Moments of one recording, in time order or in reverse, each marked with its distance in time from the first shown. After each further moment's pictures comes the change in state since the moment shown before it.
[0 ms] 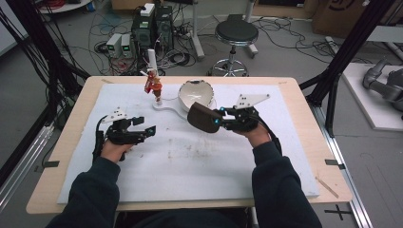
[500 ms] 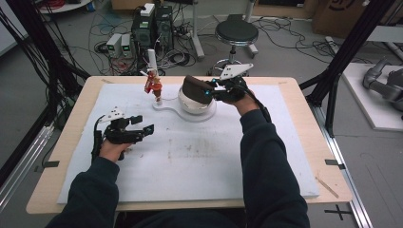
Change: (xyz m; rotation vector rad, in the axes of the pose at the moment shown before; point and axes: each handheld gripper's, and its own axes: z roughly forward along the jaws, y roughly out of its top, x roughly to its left) left arm 0.005 0.000 -0.003 -0.025 0.004 -0.011; right arm -0.055 0.059 0.040 0.073 -0.116 -0.136
